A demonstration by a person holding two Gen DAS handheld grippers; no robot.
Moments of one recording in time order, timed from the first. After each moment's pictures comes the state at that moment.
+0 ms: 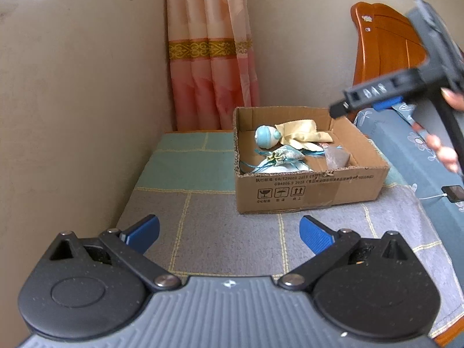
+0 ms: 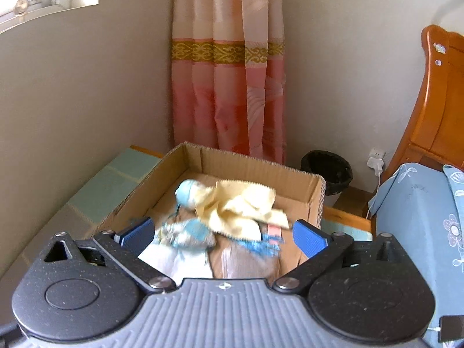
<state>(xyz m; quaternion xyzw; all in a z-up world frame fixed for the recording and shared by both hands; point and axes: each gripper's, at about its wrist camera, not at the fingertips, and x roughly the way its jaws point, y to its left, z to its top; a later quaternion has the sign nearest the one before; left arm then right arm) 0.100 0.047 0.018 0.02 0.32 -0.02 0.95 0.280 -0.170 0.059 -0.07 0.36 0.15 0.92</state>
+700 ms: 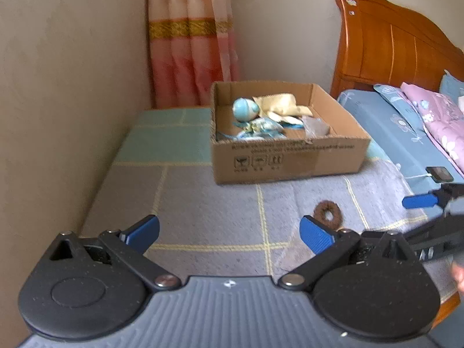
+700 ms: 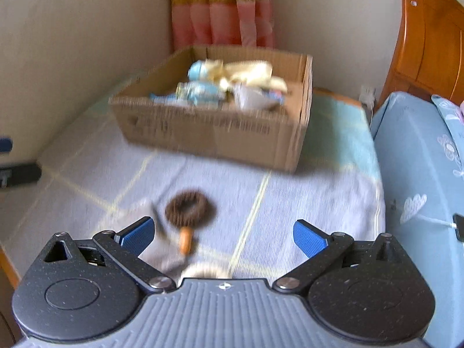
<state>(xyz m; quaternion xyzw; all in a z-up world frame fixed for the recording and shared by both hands) 0.091 0.040 -0.004 0.02 0.35 -0.06 0.93 0.131 -0.194 -0.035 -0.05 0.43 0.13 0.89</state>
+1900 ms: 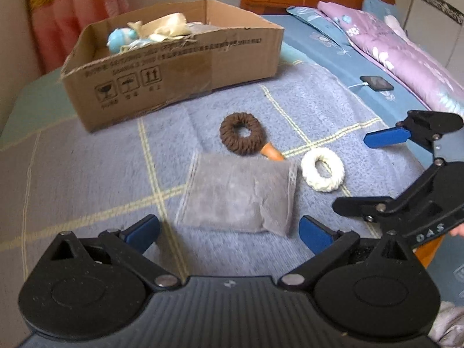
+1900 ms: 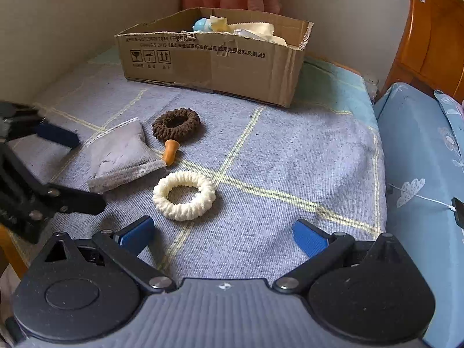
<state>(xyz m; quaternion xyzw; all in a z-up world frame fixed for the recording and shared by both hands) 0.113 -0.024 -0.082 0.10 0.44 -0.24 0.86 0.091 -0.219 -0.081 -0.09 0.44 0.14 0.88</state>
